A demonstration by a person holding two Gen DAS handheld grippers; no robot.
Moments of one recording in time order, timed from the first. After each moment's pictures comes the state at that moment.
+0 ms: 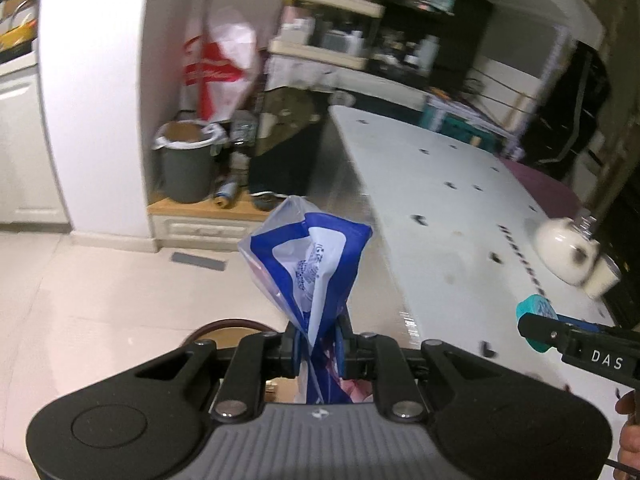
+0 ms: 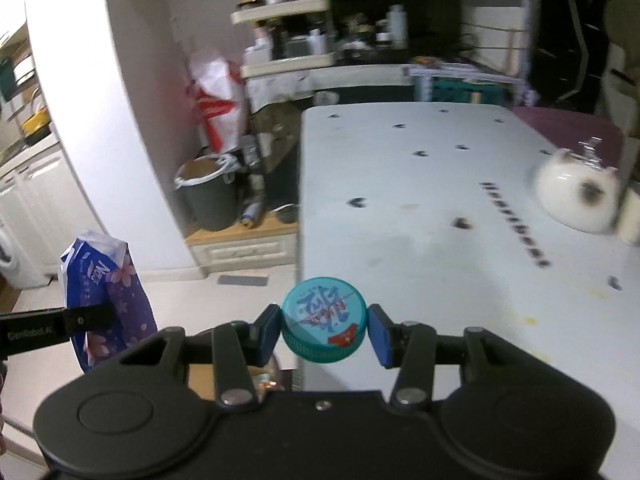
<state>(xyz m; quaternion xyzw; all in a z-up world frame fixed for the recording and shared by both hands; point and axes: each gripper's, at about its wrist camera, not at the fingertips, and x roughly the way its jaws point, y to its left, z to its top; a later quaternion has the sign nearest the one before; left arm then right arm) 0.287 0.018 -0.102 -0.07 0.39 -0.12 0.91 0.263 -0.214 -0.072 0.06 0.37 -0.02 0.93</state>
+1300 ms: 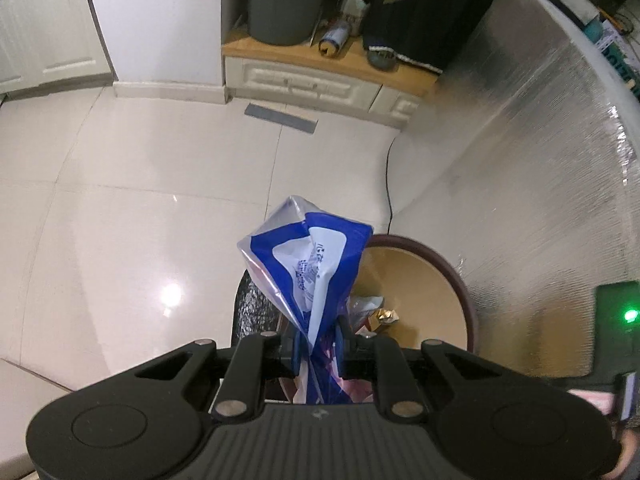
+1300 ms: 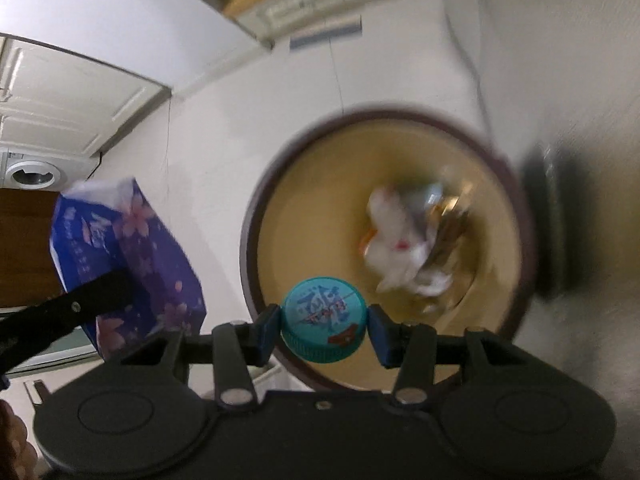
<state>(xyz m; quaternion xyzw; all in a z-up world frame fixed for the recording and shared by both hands) 0.460 0.145 -0.298 -0.09 0.60 -0.04 0.79 0.456 -0.053 -0.390 0.23 0.69 0.10 0.68</state>
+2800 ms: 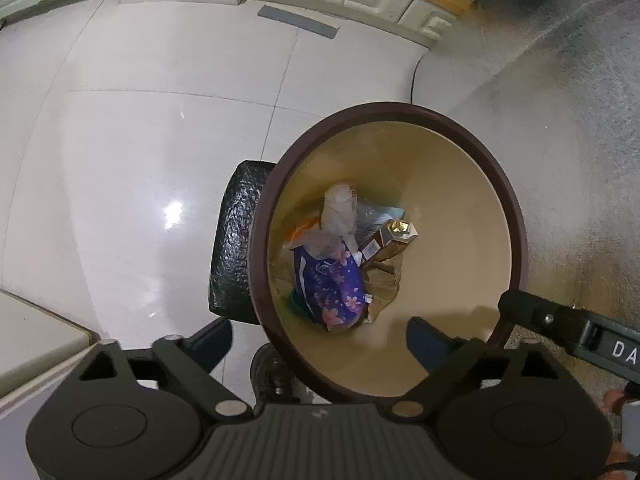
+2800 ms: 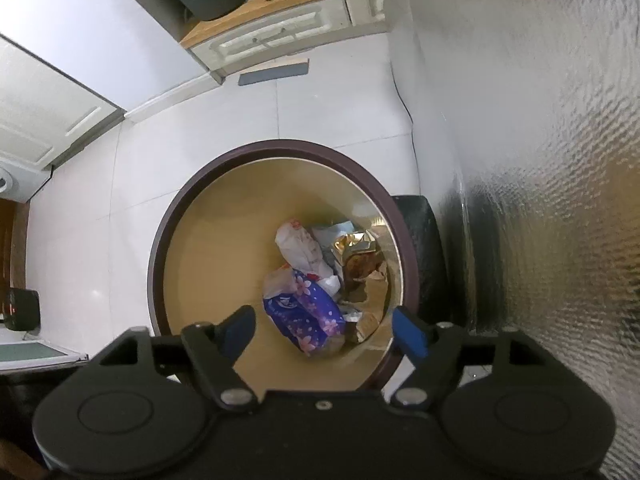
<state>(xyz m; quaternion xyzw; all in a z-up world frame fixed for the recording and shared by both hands) 0.443 0.114 -0.397 -0.11 0.69 -0.02 0.71 0.448 -0.105 -0.367 0.14 0.64 0.03 0.76</state>
